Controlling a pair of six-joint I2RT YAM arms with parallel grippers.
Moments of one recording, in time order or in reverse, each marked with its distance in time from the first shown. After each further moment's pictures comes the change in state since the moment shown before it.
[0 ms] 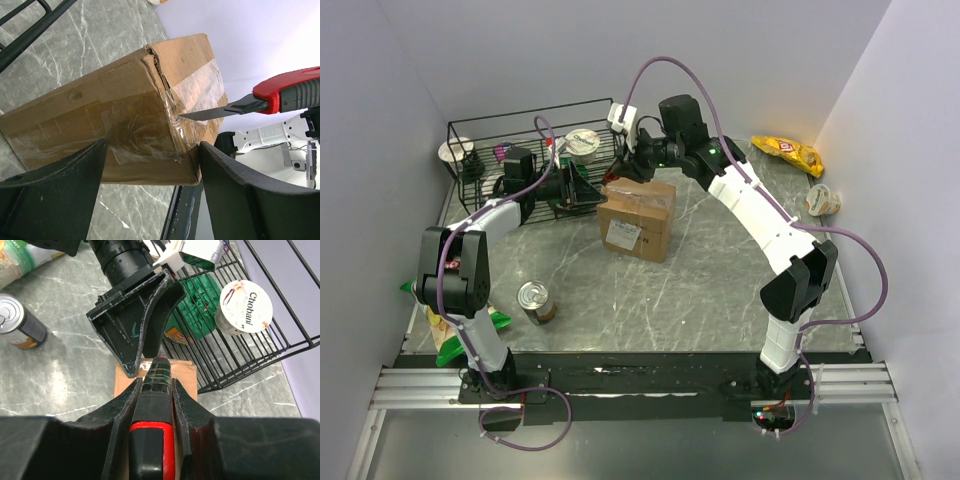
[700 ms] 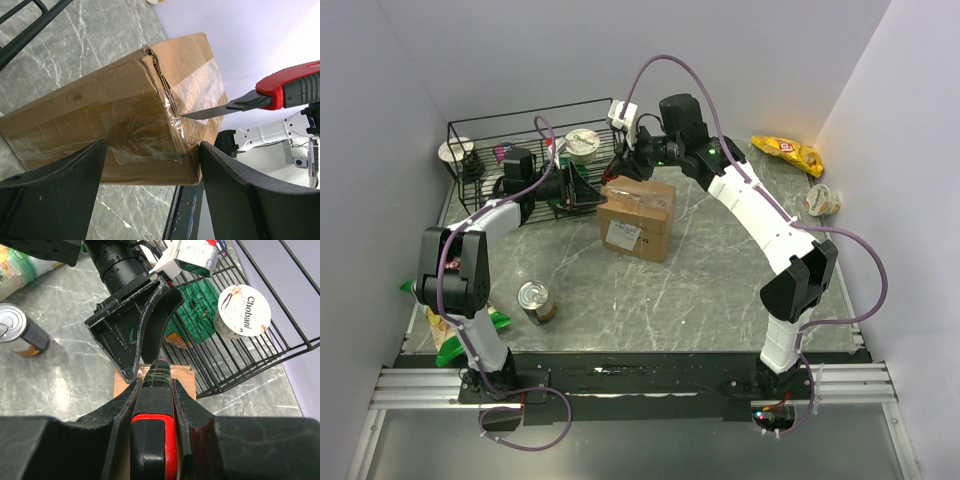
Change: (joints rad) left arm 0.000 -0.002 -0.003 0.009 0.008 0.005; right arm 0.000 0.000 -0.002 0.032 -0.004 0.034
